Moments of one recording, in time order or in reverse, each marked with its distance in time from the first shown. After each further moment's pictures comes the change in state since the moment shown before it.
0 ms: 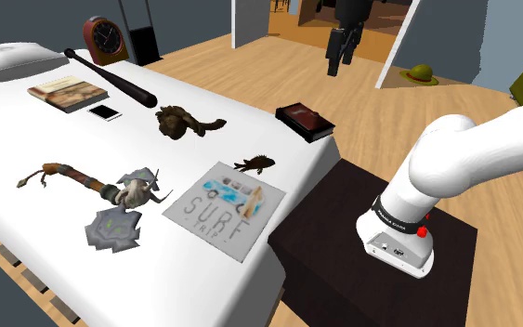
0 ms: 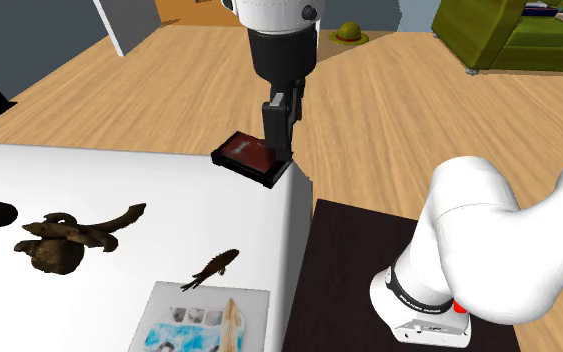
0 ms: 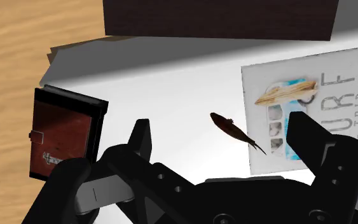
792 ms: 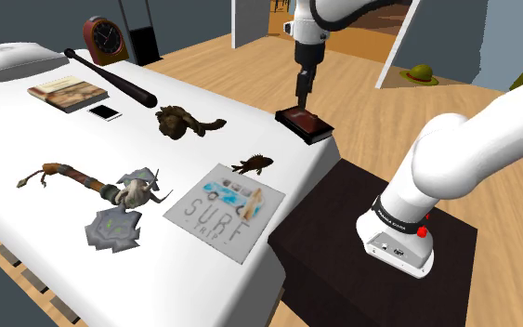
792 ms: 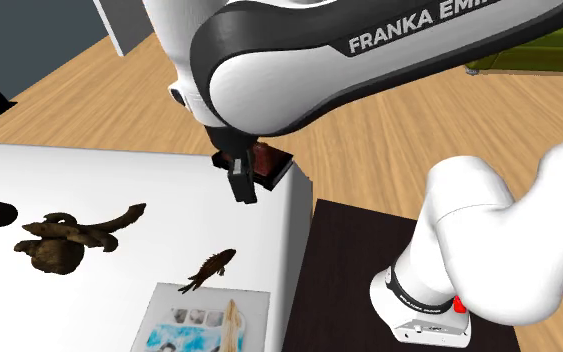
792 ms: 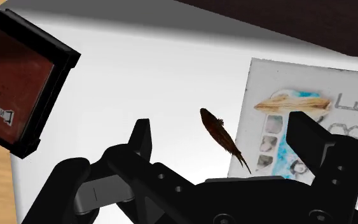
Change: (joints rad) arm 0.083 0.245 -0.028 -0.102 -0.043 0.324 -0.194
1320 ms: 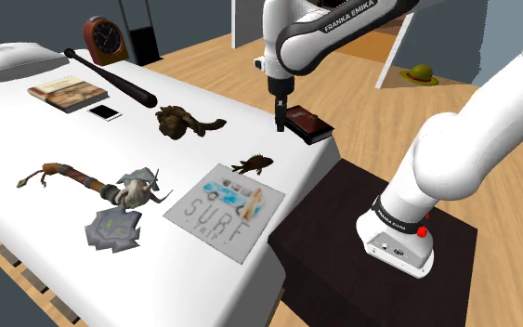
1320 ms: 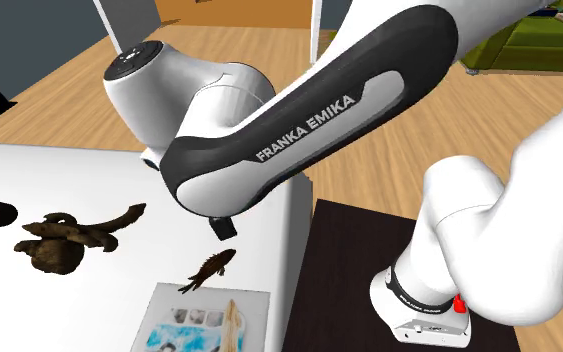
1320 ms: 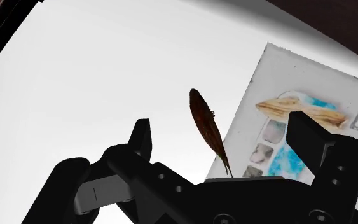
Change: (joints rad) arm 0.062 0.266 0.008 -0.006 -0.023 0.257 -0.127
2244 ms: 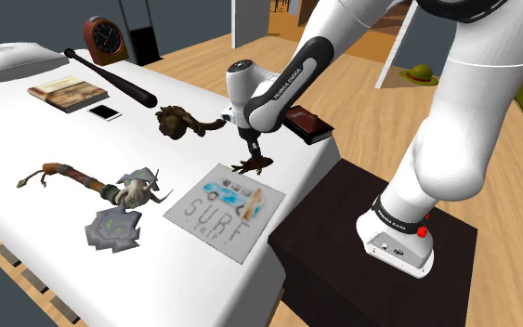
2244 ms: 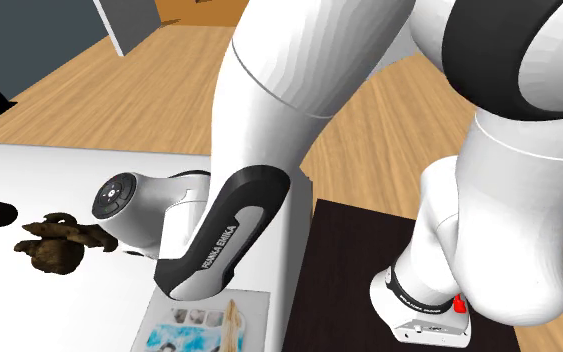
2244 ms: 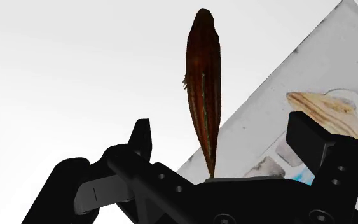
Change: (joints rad) arm 0.060 0.474 0.043 0.112 -0.087 0.340 -0.157
